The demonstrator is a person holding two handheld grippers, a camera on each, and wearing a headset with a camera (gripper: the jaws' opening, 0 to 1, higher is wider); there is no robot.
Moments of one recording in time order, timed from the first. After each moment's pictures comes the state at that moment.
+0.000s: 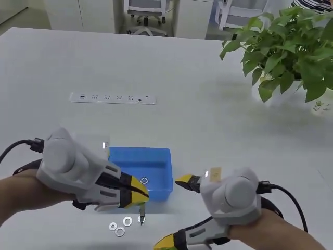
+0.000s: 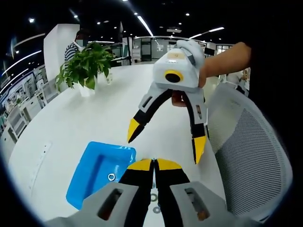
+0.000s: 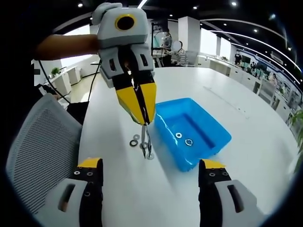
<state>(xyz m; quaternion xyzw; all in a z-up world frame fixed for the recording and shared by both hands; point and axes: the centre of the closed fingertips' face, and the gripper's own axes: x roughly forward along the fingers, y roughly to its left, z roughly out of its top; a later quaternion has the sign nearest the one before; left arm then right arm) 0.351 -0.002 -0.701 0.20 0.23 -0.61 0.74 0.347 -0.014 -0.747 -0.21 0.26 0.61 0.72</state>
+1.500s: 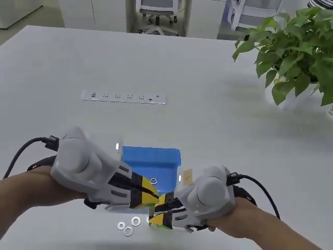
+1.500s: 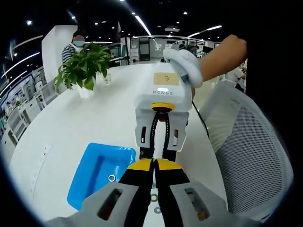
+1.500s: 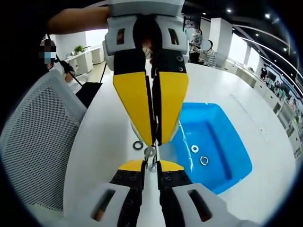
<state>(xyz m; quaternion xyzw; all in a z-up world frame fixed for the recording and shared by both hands) 0.351 -0.005 -0.701 0.20 0.22 -0.61 0.73 0.346 0.025 -0.775 -0.29 0.24 0.68 0.63</state>
